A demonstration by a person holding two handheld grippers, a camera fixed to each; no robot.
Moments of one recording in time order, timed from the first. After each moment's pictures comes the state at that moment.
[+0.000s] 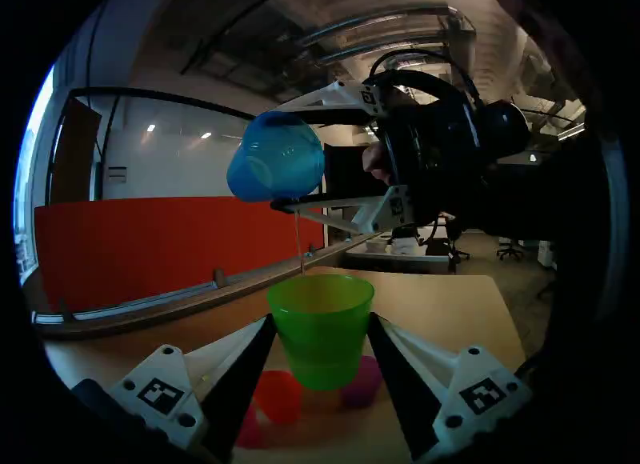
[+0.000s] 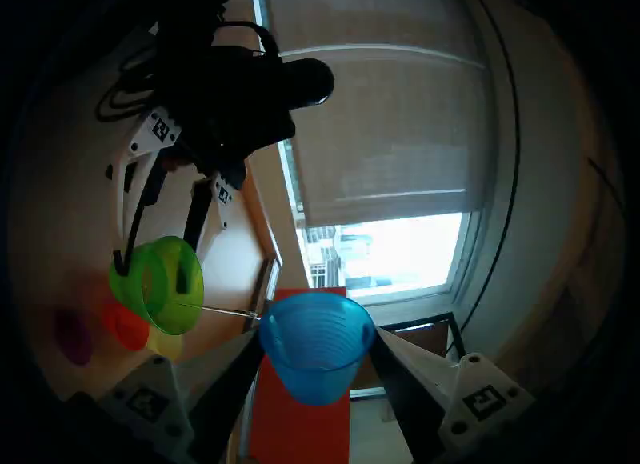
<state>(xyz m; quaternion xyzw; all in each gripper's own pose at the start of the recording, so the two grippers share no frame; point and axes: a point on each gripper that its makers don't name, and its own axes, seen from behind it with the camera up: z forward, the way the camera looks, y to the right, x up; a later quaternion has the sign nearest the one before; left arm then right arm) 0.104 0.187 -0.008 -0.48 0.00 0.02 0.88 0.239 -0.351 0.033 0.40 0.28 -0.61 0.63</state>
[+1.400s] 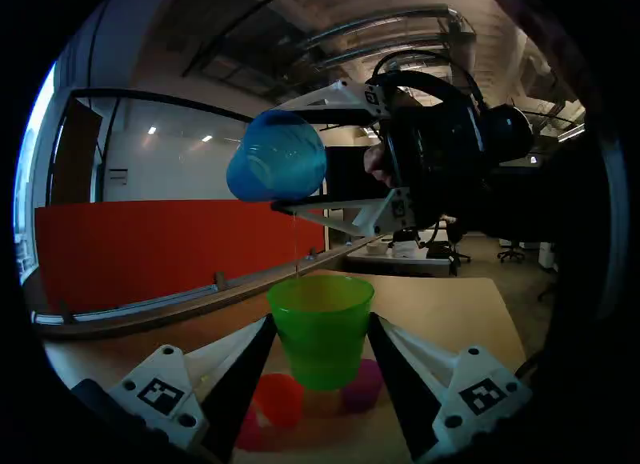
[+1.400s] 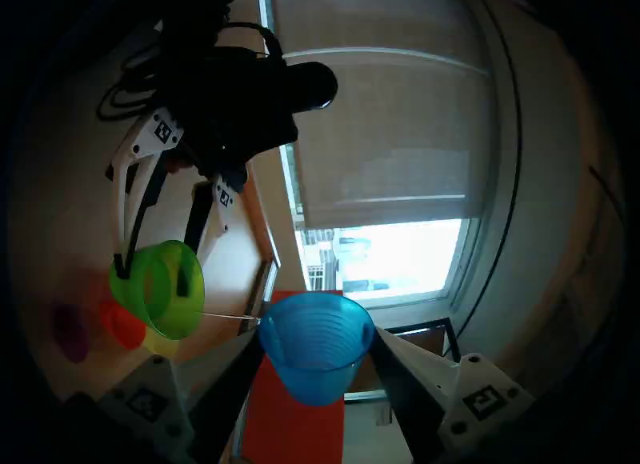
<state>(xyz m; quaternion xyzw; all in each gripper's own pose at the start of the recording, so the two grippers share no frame) 0.108 0.186 -0.006 -0.48 0.01 0.02 0.88 0.238 -0.355 0.028 0.40 0.29 -0.62 0.62</state>
